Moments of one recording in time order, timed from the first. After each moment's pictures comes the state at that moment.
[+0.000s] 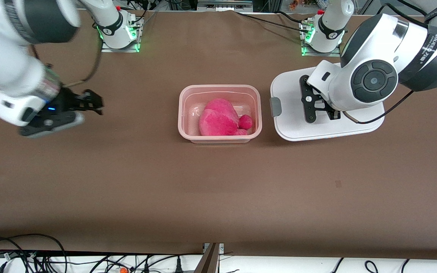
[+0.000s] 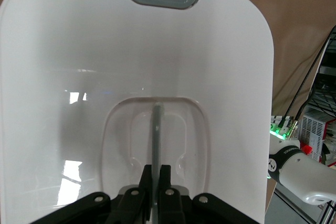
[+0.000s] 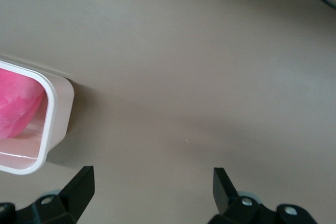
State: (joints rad) left arm 0.03 0.45 -0.54 -1.24 0.18 1.21 0.95; right arm 0.63 0.25 -0.56 -1.37 0.17 1.56 -0.19
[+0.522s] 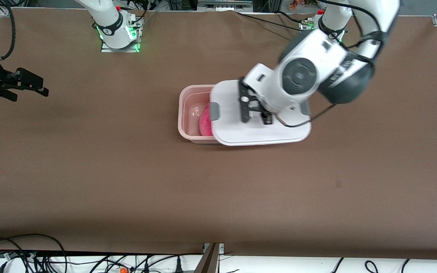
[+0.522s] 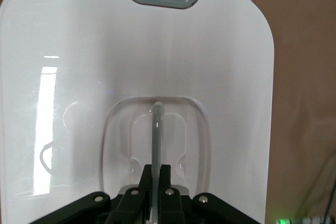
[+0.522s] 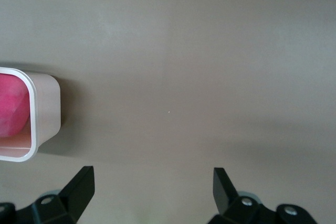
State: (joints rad) left arm -0.21 0.57 -0.55 -1.24 0.07 1.61 0.74; right arm 0.20 0.05 -0.20 -1.53 0.10 1.54 -0.09
